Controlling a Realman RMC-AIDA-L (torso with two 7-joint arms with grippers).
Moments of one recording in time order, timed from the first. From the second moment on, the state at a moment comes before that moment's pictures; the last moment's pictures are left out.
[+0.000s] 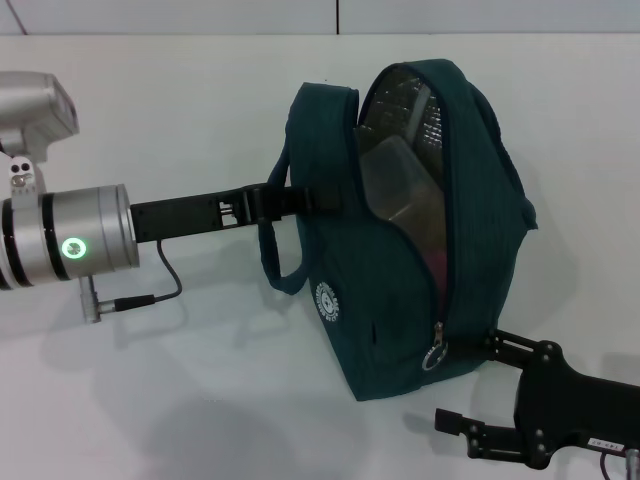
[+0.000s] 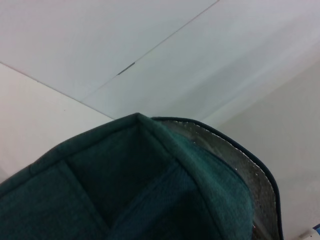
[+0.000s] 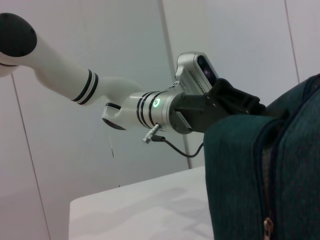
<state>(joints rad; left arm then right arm) -0.59 -2.09 0.72 0.45 1.84 1.63 -1.94 0.38 2.03 -1.25 -0.16 -1.39 -1.62 0.68</state>
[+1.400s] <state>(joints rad) -0.59 -2.09 0.72 0.45 1.83 1.64 -1.94 0.43 2.03 -1.31 -0.15 -1.34 -1.59 0.65</state>
